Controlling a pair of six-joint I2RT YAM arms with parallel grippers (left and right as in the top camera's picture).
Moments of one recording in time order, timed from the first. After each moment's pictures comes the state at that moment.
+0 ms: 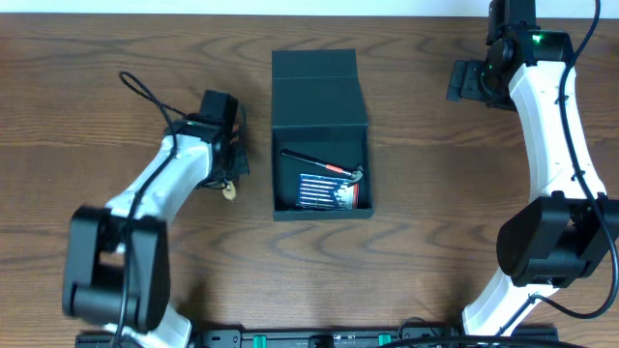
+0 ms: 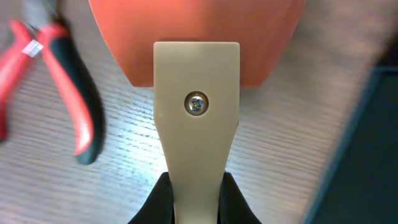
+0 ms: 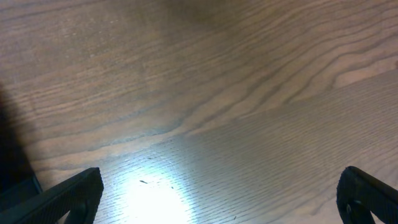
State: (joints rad) left arm -0.21 1.72 1.12 -0.73 -0.03 -0.45; right arm -0.03 1.93 1.87 -1.17 0.20 0.24
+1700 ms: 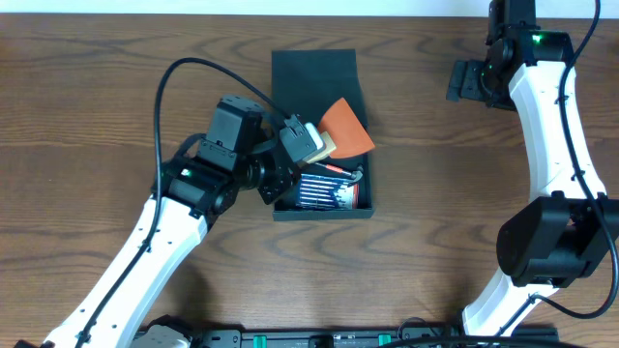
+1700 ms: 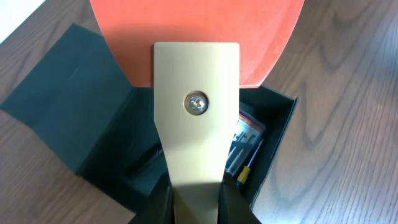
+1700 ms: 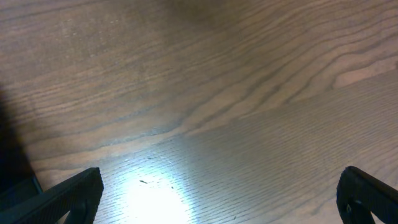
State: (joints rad) left arm -0.46 1.33 1.12 -0.66 0.41 0.52; right arm -0.03 1.93 1.87 -1.17 0.20 0.24
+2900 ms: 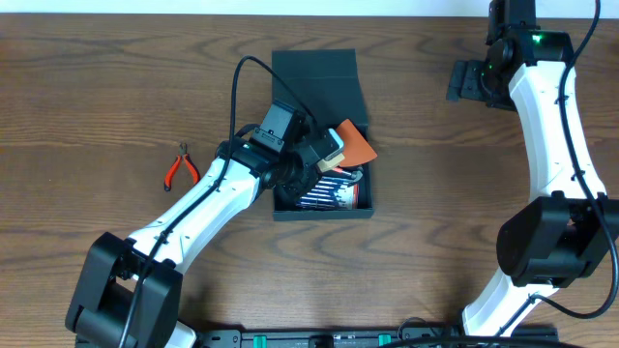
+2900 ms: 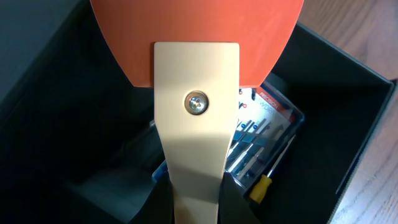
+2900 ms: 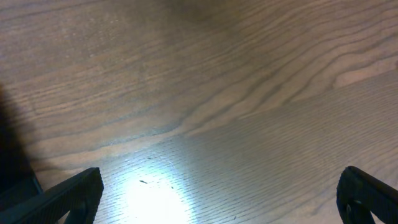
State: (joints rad) left arm -0.53 1.66 1.12 -0.54 0.31 0.38; right arm -0.03 1.93 1.87 -1.17 0.20 0.24
